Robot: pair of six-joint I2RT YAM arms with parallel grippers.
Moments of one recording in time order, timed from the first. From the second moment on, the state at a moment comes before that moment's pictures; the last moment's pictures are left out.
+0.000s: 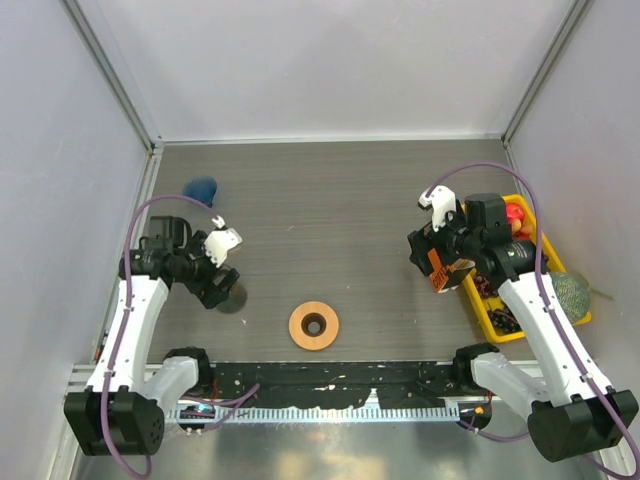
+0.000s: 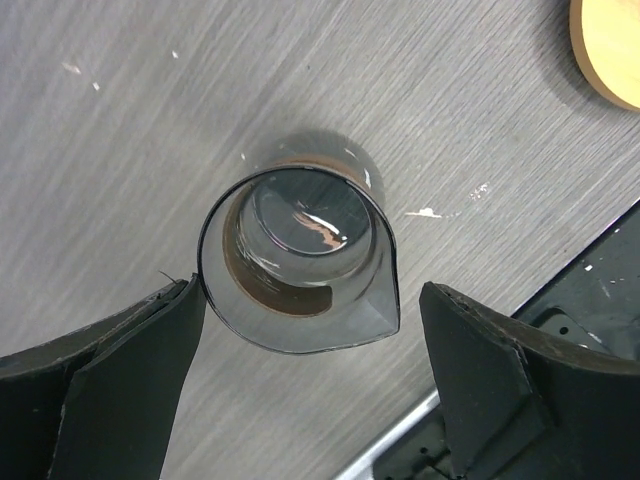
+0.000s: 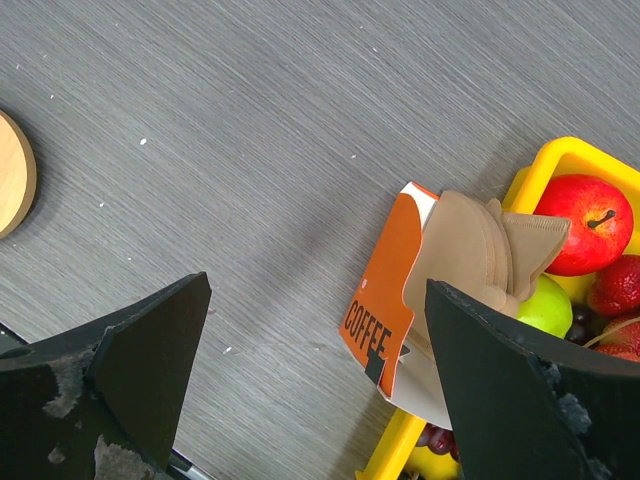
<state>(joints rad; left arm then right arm) 0.01 0.98 0.90 -1.04 0.43 0.82 0.21 0.95 0.97 -0.76 -0.30 -0.36</state>
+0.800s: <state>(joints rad) -0.01 1.11 0.89 -1.04 0.34 0.64 0.21 0.94 0.97 -0.77 -0.30 -0.36</state>
